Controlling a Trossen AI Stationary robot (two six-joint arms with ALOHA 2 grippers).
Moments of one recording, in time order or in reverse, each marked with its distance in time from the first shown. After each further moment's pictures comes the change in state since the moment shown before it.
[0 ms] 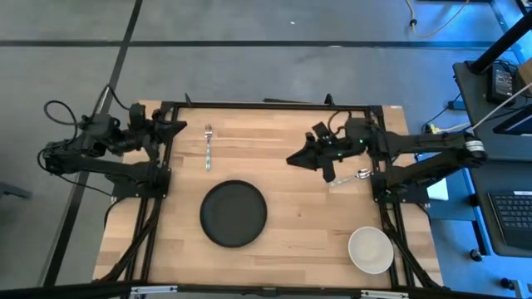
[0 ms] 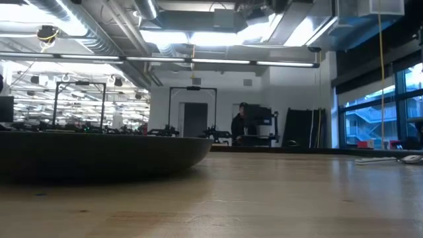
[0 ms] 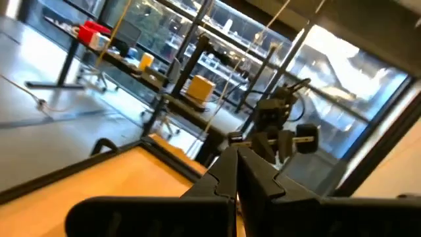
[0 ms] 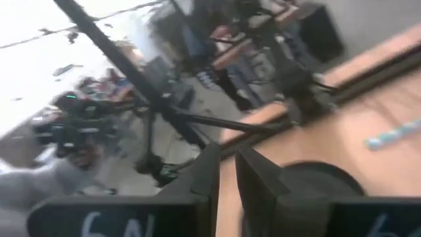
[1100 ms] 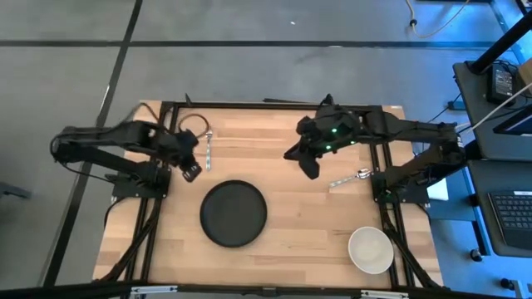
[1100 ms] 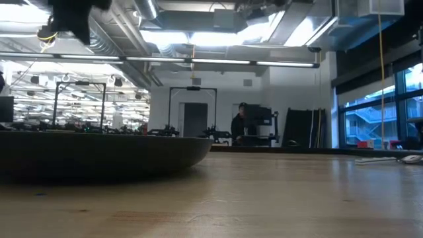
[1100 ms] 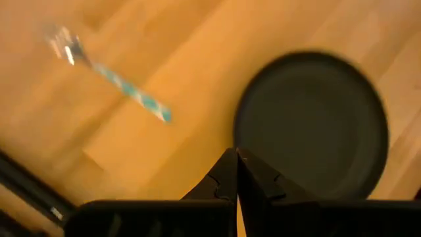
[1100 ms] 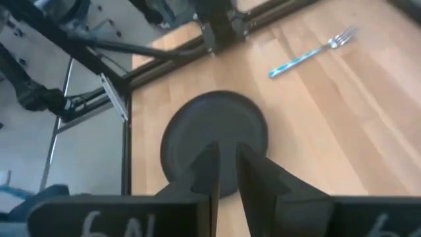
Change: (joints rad) left arm 0.000 0.548 0.234 -0.946 0.204 -0.248; right arm -0.002 0.236 0.578 -0.882 0.169 -0.198
